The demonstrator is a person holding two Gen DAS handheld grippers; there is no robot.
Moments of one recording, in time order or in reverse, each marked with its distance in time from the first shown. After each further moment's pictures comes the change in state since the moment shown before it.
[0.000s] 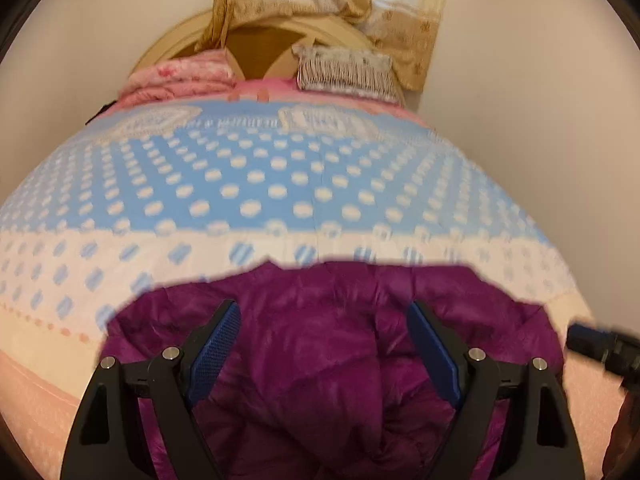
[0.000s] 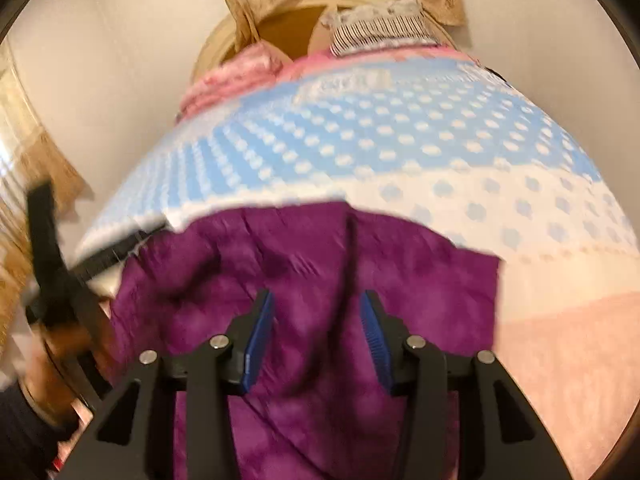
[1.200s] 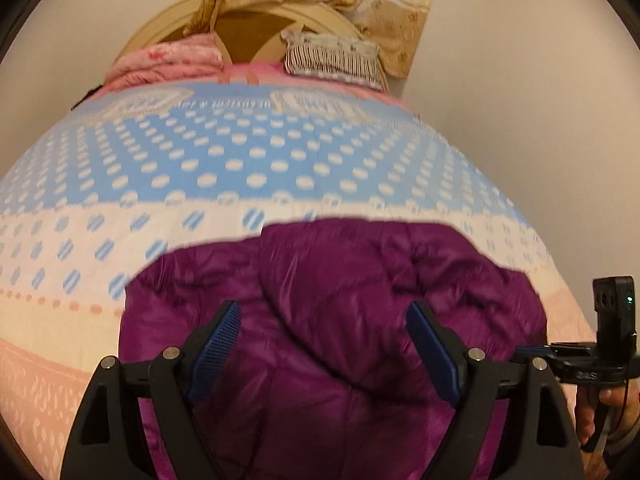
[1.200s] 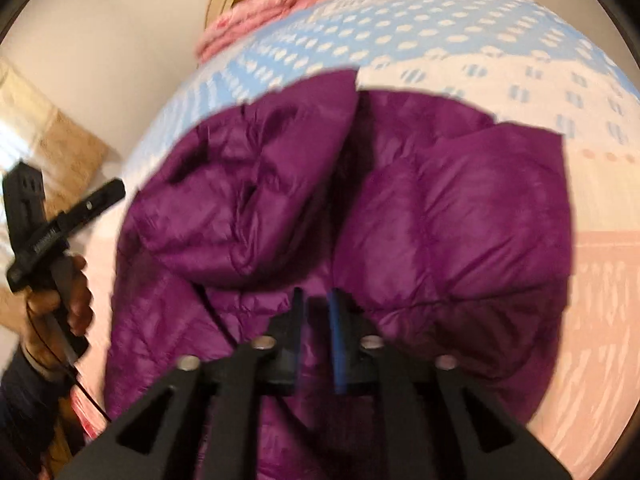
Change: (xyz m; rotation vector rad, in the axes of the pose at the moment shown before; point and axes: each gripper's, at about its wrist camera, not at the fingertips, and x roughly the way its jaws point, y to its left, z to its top) left arm -0.037 0.035 -0.013 0.002 0.033 -0.093; right arm 0.008 -0.027 -0.054 0.096 0.234 0.171
